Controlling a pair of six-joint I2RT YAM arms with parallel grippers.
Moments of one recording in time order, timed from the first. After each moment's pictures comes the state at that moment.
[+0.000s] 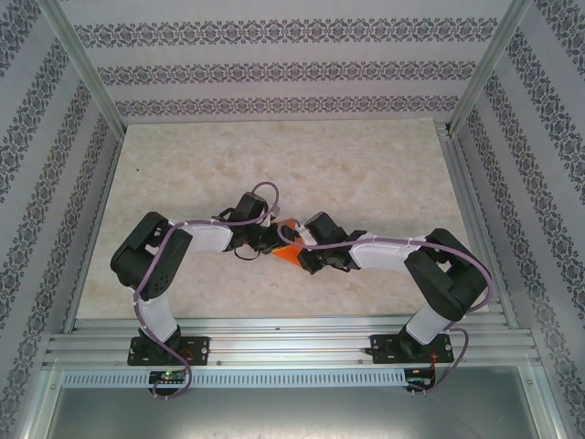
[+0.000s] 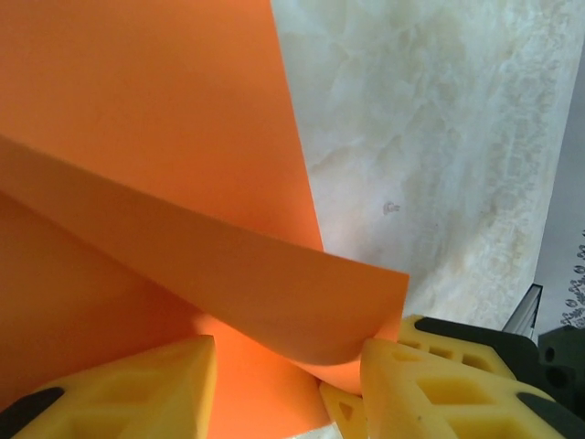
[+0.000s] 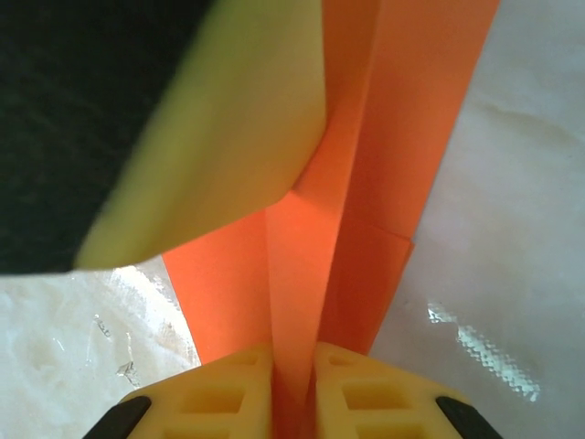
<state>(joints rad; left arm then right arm) -0.57 1.82 0.88 0.04 0.57 -0.84 0.74 1.64 0.75 -0.15 -0.15 0.12</state>
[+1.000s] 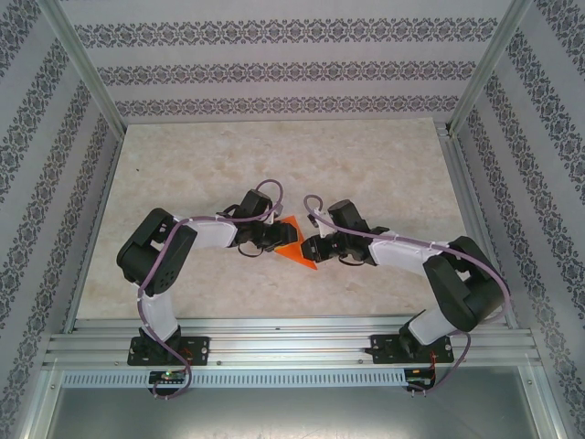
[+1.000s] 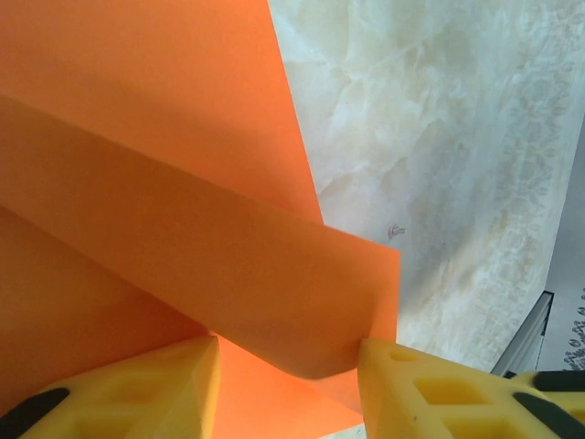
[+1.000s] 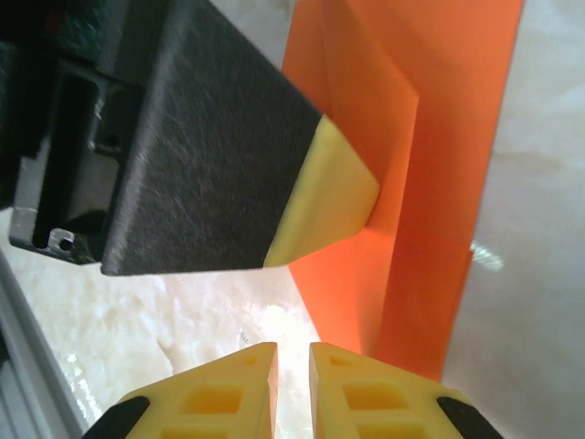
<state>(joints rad) -0.58 1.86 0.94 0.00 0.55 -0.82 0.58 1.54 0.68 -0.03 -0.50 0.32</state>
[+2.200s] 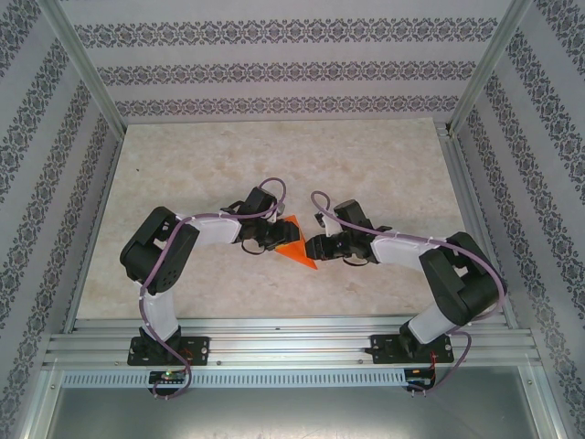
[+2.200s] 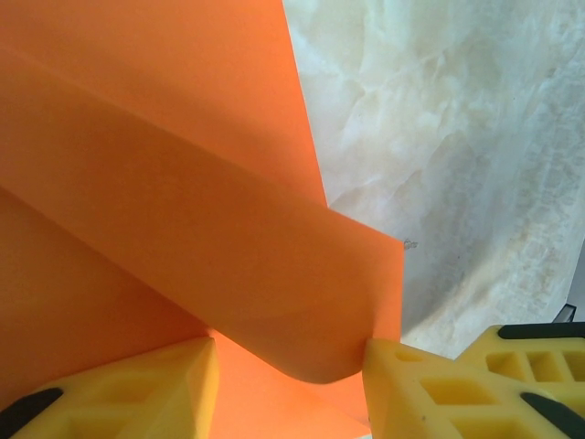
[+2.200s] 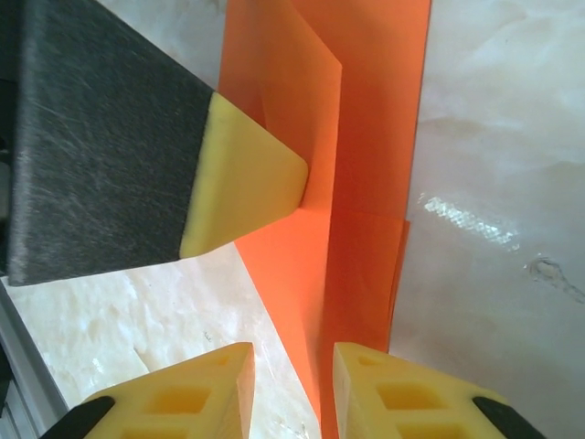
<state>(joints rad) -0.59 1.89 1.01 -0.09 0.51 -0.82 0.53 1.57 0.67 -0.04 -0.52 0.36</state>
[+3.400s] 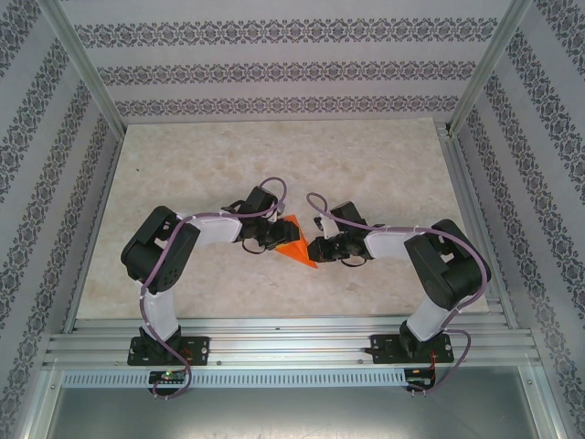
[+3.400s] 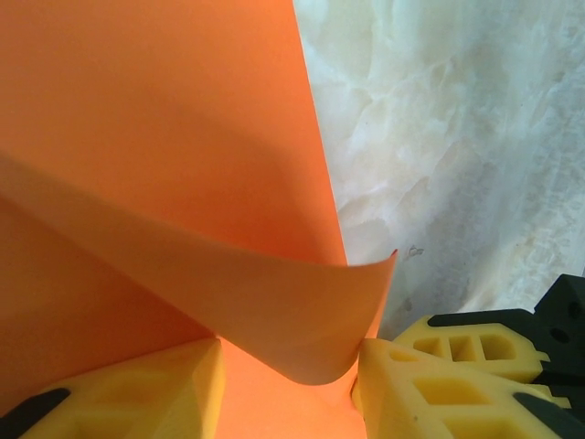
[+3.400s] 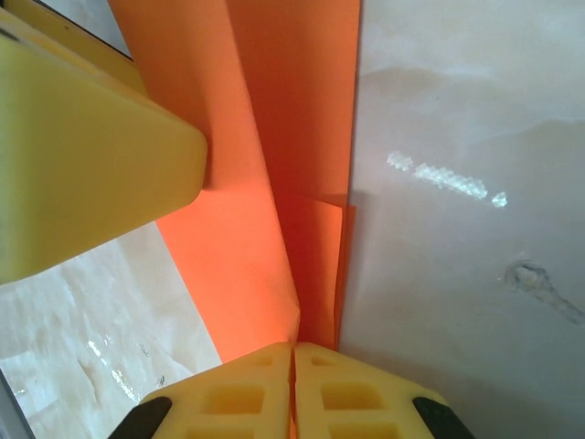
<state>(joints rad) -0.59 1.89 1.02 -0.11 0.49 -0.82 0.51 1.69 0.70 -0.03 -0.53 0.36</state>
